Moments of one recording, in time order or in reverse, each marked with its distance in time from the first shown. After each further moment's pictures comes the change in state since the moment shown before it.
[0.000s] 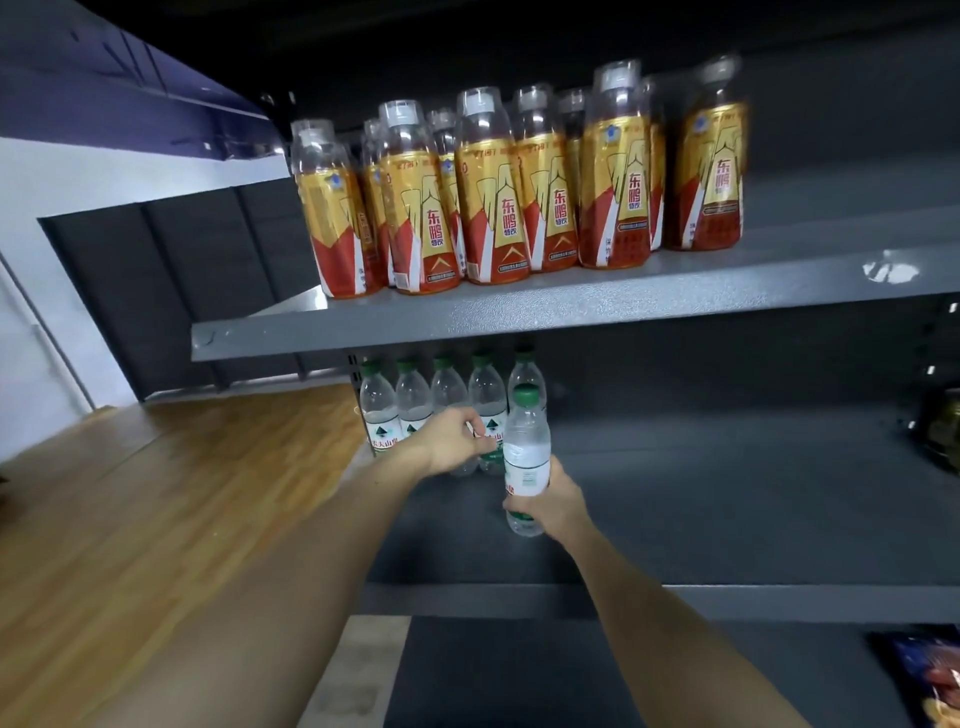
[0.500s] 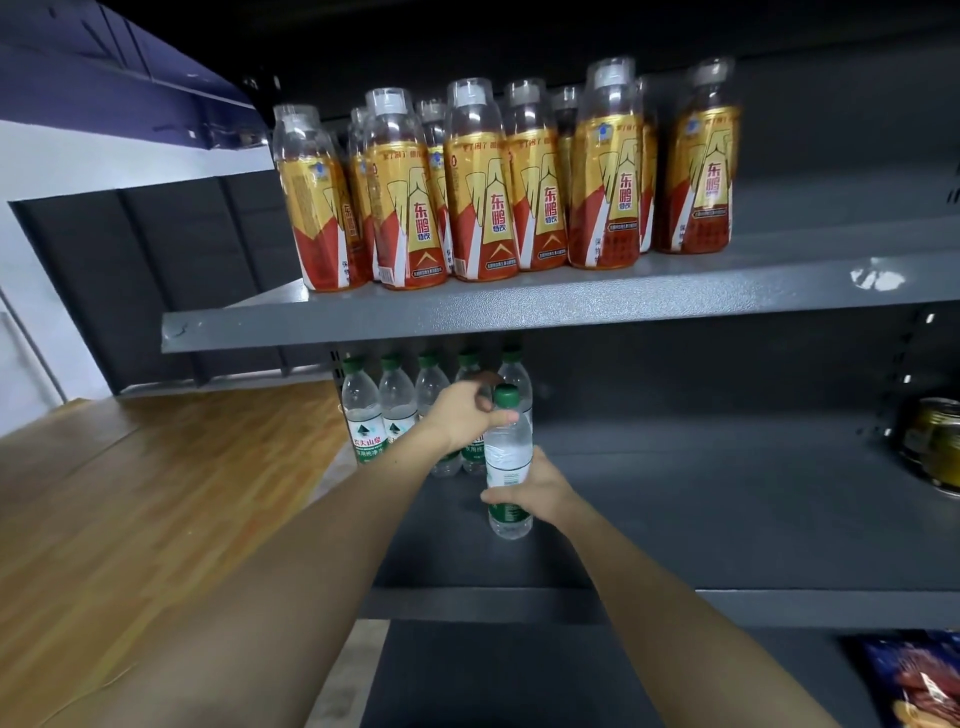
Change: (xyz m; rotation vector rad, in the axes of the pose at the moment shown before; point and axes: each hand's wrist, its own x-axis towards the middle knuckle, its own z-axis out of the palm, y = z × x) left_hand 0.023 0.035 0.014 -0.059 0.124 0.120; right_hand 0.017 -0.013 -0.018 -0.042 -0.178 -0.031
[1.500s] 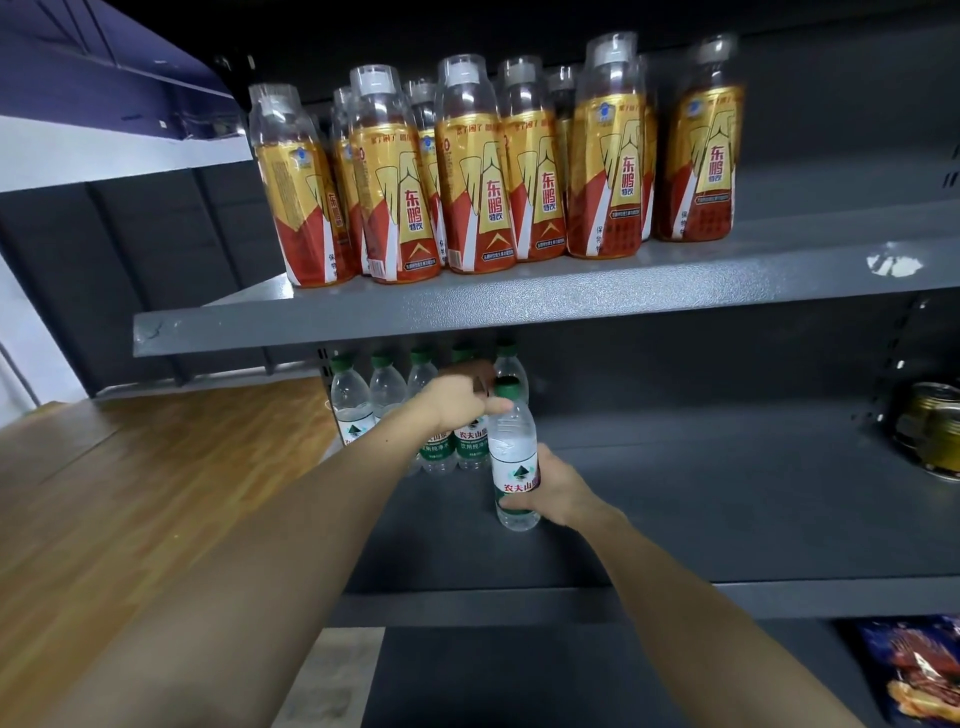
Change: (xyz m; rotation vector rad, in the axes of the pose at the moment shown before) left_hand 0.013 0.005 -0.018 0.246 -0.115 0.020; right_hand 0.002 0.015 -0.013 -0.230 -0.002 -0.053
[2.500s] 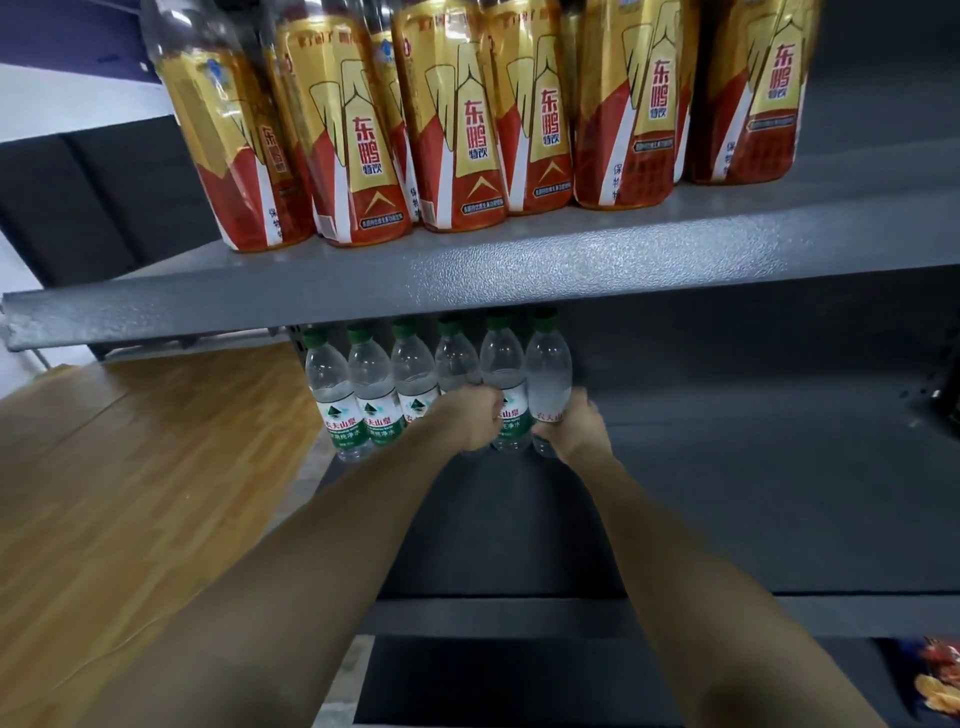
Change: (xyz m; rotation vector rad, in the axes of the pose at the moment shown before) left_hand 0.067 -0.036 0.076 0.424 -0.094 0.044; right_hand 0.085 0.026 -0.023 -0.043 0.340 0.172
